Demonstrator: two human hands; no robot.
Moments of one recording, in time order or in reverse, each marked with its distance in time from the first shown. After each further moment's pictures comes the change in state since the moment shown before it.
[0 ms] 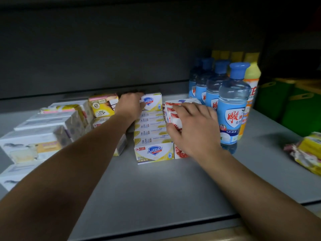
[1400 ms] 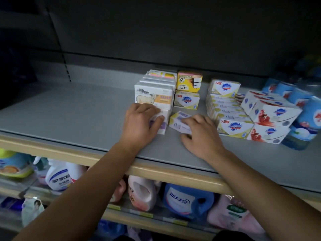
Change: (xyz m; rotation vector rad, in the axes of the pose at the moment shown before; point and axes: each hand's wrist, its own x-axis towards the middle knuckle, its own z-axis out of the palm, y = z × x) left_hand -0.259 -0.145 -0.106 -0.219 0.308 -0.035; right_hand -0.067 -0.178 0.026 0.239 -0.264 -0.313
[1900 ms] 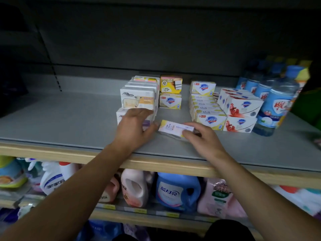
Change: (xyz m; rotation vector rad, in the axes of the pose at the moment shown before) left_hand -0.014 0.032 -0.009 -0.003 -0.099 0.056; right_hand -0.062 0.020 -0.039 0.844 0.029 0.257
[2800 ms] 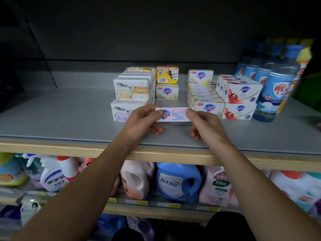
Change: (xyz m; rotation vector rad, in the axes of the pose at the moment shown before) left_hand -0.006 0.028 0.019 -1.172 -0.267 -0.488; right_hand -0.005 0.007 -0.005 0.130 0.112 0.124
